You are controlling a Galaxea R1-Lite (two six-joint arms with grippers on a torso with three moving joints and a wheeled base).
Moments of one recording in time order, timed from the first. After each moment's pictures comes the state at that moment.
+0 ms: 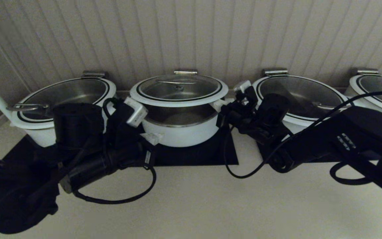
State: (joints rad) left arm -0.51 1.64 -0.67 -0.73 -0.08 0.15; right arm 0.47 2.28 -1.29 -1.29 0.34 -0.06
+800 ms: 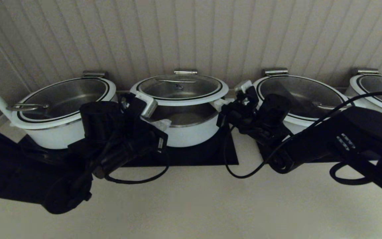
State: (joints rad) left arm -0.49 1.81 -0.74 -0.95 -0.01 0.16; right arm 0.47 2.27 -1.28 -1.32 0.34 -0.06
